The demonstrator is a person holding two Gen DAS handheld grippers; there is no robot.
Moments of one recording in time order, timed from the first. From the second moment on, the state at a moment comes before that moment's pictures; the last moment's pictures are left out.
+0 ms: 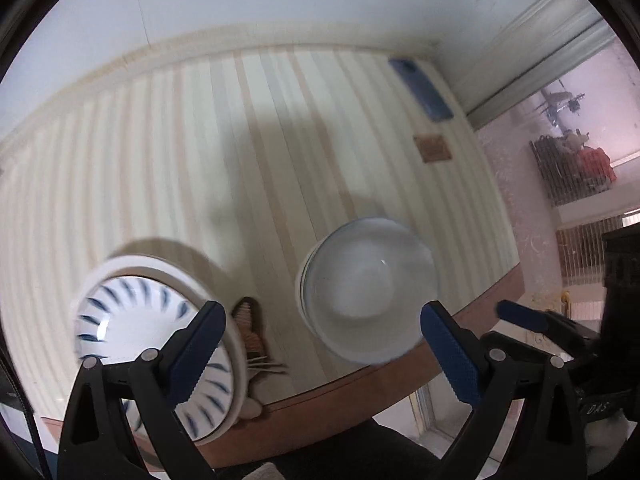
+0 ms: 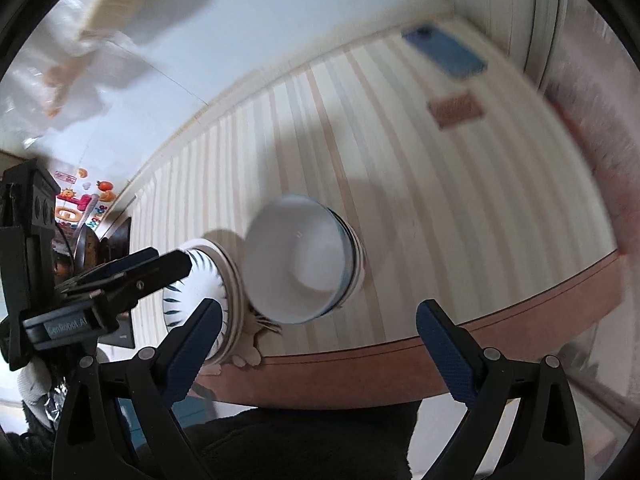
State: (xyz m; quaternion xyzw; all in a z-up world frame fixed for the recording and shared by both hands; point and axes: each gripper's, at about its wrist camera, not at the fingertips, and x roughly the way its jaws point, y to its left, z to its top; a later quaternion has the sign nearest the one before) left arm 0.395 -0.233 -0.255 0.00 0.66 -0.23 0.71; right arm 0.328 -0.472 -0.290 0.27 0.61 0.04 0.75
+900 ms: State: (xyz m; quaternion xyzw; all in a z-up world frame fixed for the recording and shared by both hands) left arm 0.422 -0.249 -0.361 -0.10 0.74 -0.23 0.62; right arm 0.388 -0.477 -0.456 0.42 0.63 0.12 0.65
